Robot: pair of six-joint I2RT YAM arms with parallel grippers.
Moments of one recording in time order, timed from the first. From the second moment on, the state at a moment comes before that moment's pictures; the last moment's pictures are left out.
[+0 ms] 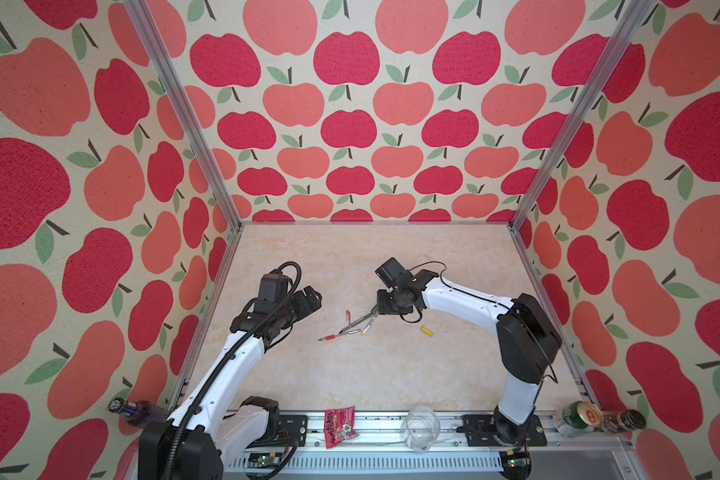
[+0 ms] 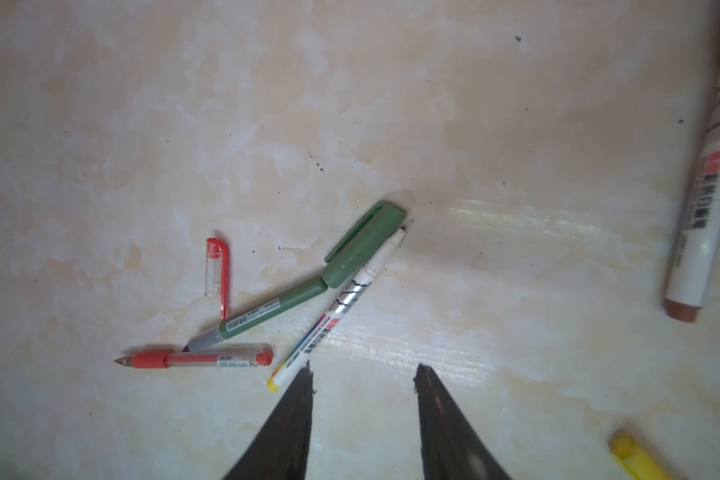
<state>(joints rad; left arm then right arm) -0.20 1.04 0.73 -0.48 0.19 -0.68 0.88 1.88 1.39 -0.66 0.02 0.69</state>
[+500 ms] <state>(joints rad) -0.20 1.08 0.71 -0.42 0.22 -0.69 0.93 2.08 1.58 -0.77 0.06 0.74</state>
